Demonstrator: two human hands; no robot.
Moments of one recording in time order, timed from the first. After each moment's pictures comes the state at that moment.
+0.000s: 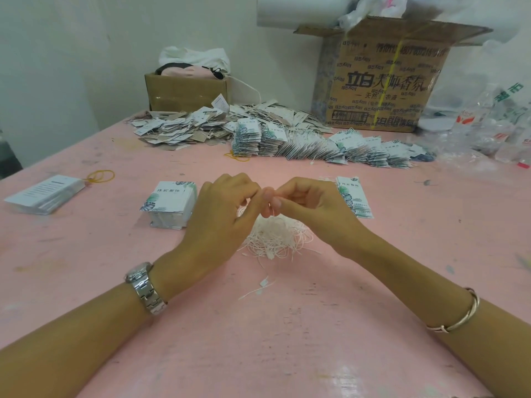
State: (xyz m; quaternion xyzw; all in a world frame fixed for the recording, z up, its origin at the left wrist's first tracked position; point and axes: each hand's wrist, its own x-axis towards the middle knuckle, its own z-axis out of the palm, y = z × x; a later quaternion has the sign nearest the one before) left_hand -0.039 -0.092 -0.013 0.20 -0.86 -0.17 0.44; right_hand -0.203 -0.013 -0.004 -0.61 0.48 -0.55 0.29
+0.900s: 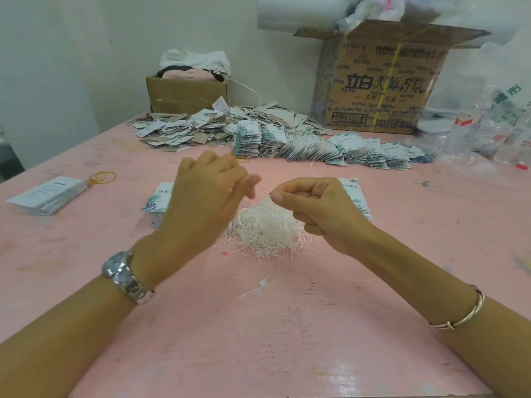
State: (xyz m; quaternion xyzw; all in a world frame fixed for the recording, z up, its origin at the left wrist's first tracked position) left_hand -0.021 -0.106 0.010 0.23 -0.89 0.03 0.40; right_hand -0.205 -0.009 0.010 -0.52 0.53 -0.55 0.38
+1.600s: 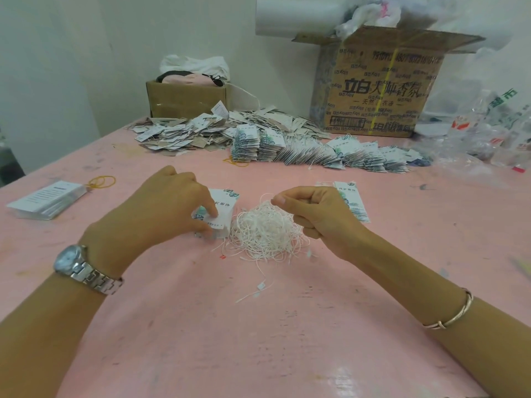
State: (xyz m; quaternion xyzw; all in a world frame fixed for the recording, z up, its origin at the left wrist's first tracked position) left_hand 0.009 -0.150 0.024 0.28 -0.94 0.17 0.06; right_hand -0.210 -0.012 0.002 -0.47 0.56 -0.56 0.38
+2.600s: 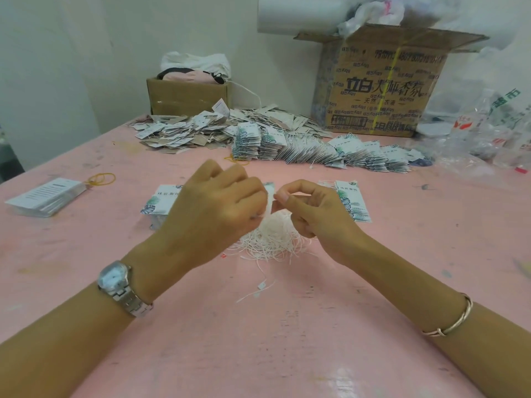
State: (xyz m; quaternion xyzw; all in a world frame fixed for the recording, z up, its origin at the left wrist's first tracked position) left_hand -0.018 -0.091 0.018 0.04 -0.85 0.28 0.43; right_hand -0.204 -0.013 -0.003 -0.52 0.50 -0.59 0.36
